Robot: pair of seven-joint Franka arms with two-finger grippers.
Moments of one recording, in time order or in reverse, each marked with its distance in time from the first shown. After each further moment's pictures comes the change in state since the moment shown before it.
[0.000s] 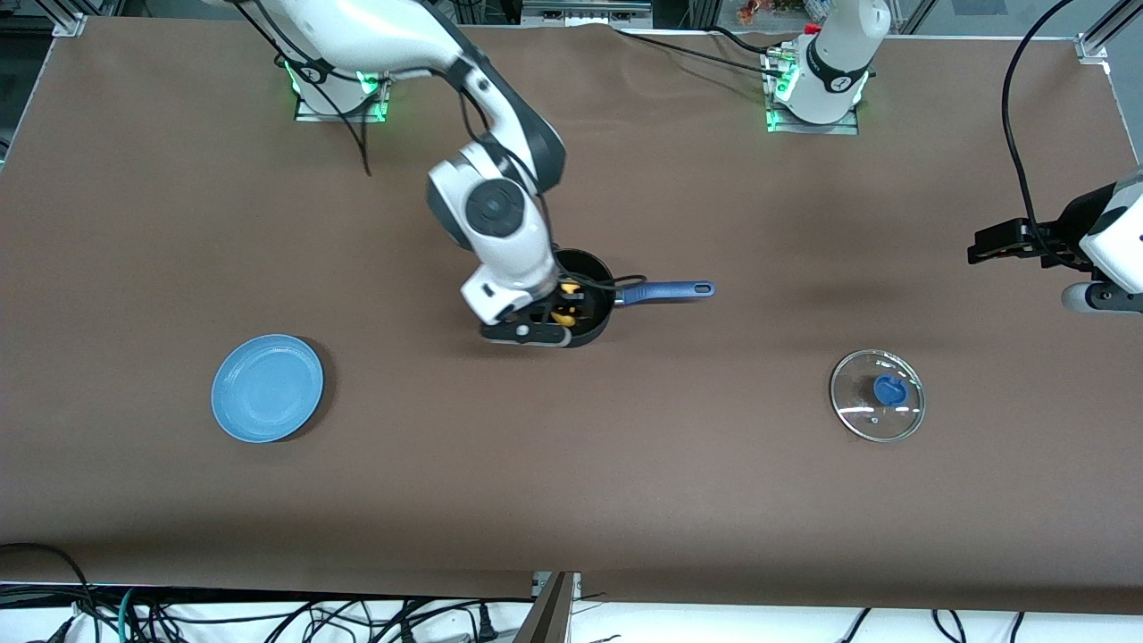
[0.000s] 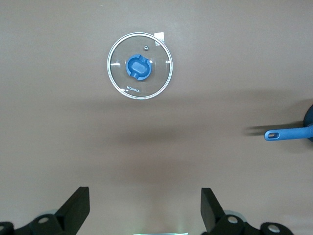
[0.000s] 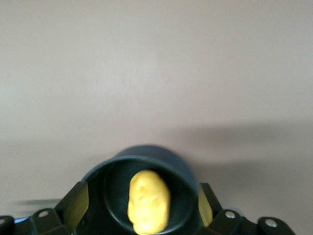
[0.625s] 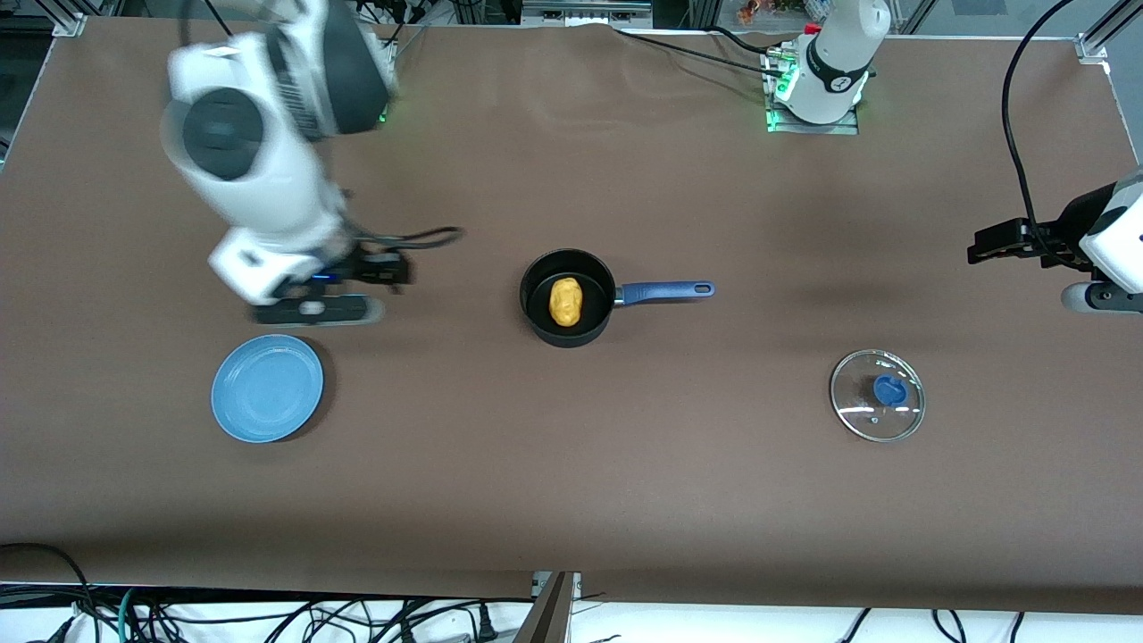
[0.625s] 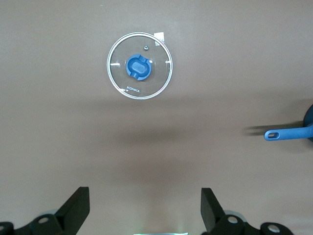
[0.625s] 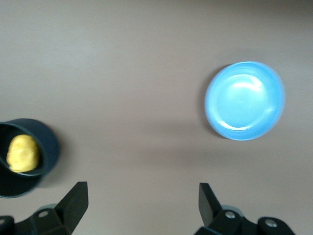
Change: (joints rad) left arm 0.000 0.000 0.000 0.000 0.000 0.000 0.000; right arm -0.032 -0.311 -0.346 -0.004 -0.010 -0.504 -0.483
